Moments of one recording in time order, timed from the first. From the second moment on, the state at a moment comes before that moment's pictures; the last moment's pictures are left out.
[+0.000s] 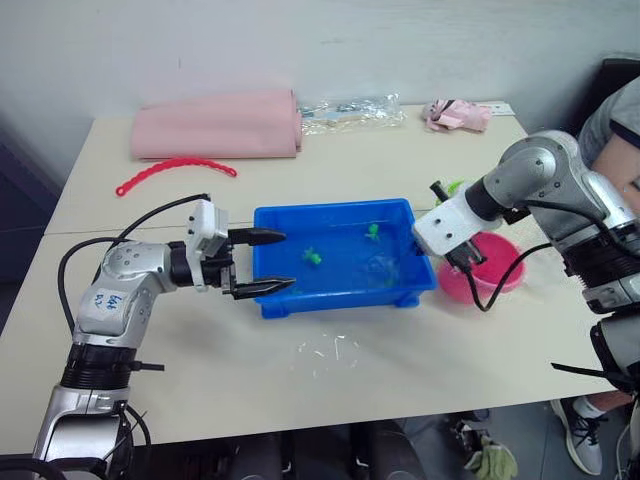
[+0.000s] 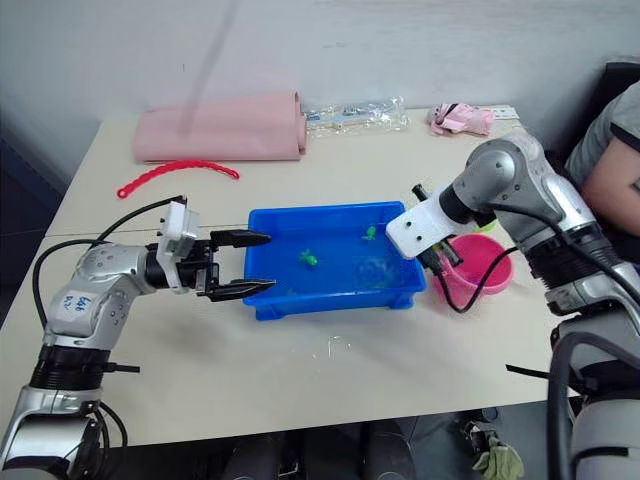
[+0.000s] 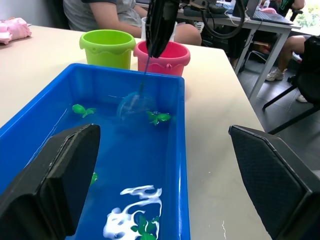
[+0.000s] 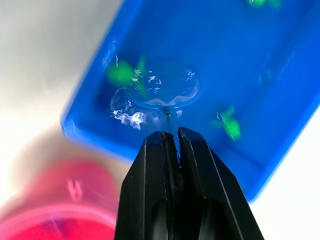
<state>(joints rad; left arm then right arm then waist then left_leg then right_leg) -0.49 0.63 0.03 0.01 -0.49 0.34 -1.16 -1.12 -0.86 0.54 0.38 -0.14 -0.26 1.56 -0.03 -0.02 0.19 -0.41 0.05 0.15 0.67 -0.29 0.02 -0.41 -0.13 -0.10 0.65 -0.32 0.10</state>
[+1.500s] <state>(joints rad) -0.43 0.67 0.06 0.00 -0.49 0.36 -1.15 -0.91 -0.82 0.15 0.43 0.17 0.49 1.47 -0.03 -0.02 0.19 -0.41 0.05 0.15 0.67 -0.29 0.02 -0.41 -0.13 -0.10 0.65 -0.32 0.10</state>
